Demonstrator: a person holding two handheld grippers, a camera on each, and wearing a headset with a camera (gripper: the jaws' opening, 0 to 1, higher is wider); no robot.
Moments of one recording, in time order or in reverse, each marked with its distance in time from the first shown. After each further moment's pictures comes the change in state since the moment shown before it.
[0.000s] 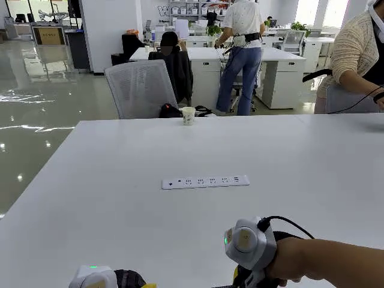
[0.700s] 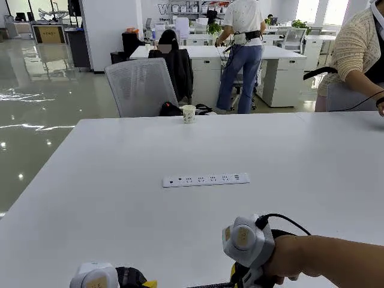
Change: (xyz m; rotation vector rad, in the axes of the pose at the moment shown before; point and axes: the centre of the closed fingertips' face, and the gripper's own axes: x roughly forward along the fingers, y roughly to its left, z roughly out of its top) left arm 0.000 -0.002 -0.002 -0.003 0.001 0.003; right arm 0.002 0.001 0.005 -0.015 -0.015 0.002
